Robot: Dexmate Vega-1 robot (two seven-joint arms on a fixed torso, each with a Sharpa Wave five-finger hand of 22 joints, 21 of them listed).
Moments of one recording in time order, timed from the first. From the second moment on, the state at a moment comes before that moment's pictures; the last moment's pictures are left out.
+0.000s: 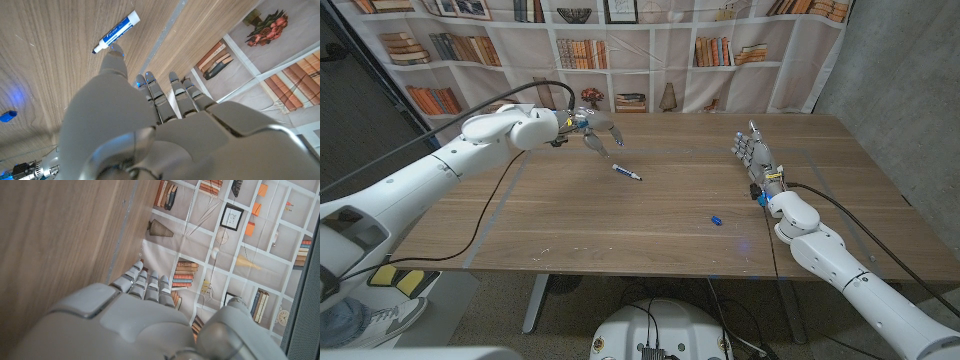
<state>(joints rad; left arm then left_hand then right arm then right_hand) 0.41 0.92 0.70 -1.65 0.73 -0.27 -0.31 1.13 0.05 0.07 -0.12 0.25 0.62 -0.15 0.27 0.19 0.66 -0.21 0.23 0.20 0.44 -0.04 0.21 0.18 0.17 -0.04 0.22 0.19 -1.03 -0.58 -0.34 -1.58 0.60 0.23 -0.15 0.20 -0.04 0.09 -0.01 0.26 0.12 0.07 0.19 0.18 0.13 0.07 0.20 0.18 0.05 0.05 0.19 0.18 0.15 -0.04 0.20 0.17</state>
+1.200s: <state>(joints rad) 0.41 0.80 0.78 -1.46 0.83 -0.28 -0.16 1.15 0.05 0.07 -0.12 0.25 0.71 -0.16 0.29 0.19 0.74 -0.21 0.22 0.20 0.48 -0.05 0.21 0.18 0.18 -0.04 0.22 0.19 -1.05 -0.61 -0.32 -1.60 0.62 0.22 -0.14 0.20 -0.04 0.08 -0.01 0.25 0.12 0.07 0.19 0.18 0.13 0.07 0.20 0.18 0.05 0.05 0.19 0.18 0.15 -0.04 0.20 0.17</state>
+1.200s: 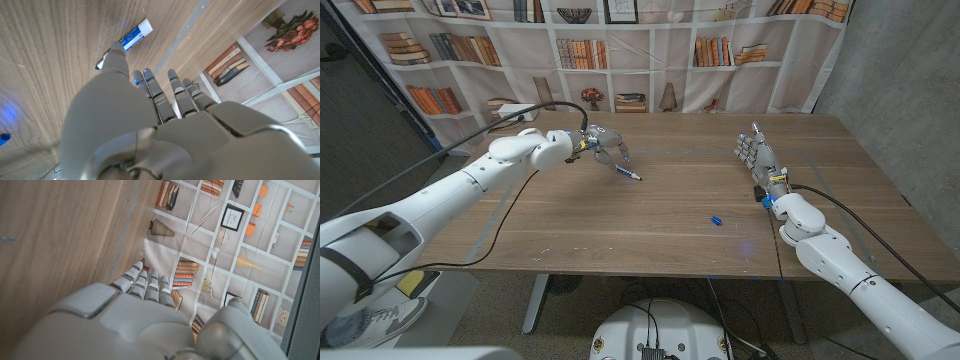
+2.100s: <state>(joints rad) 0.40 0.74 0.82 -1.32 0.84 -0.33 -0.05 1.16 0.06 0.07 -0.12 0.25 0.75 -0.15 0.29 0.19 0.78 -0.22 0.22 0.20 0.52 -0.05 0.21 0.18 0.21 -0.04 0.23 0.19 -1.06 -0.61 -0.32 -1.61 0.60 0.23 -0.16 0.20 -0.04 0.08 -0.01 0.25 0.12 0.07 0.19 0.18 0.13 0.07 0.20 0.18 0.06 0.04 0.19 0.18 0.15 -0.04 0.20 0.17</state>
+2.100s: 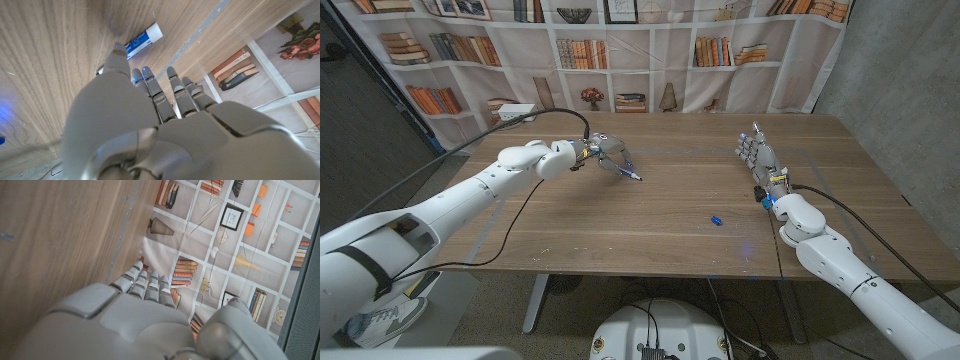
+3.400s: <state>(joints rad) 0.37 0.69 0.85 -1.23 0.84 -0.36 -0.07 1.17 0.08 0.07 -0.11 0.25 0.80 -0.15 0.30 0.19 0.83 -0.22 0.21 0.20 0.53 -0.05 0.20 0.18 0.21 -0.04 0.23 0.19 -1.08 -0.61 -0.31 -1.62 0.60 0.24 -0.18 0.20 -0.04 0.07 -0.02 0.25 0.12 0.07 0.19 0.18 0.14 0.06 0.20 0.18 0.07 0.04 0.19 0.18 0.15 -0.04 0.20 0.17</state>
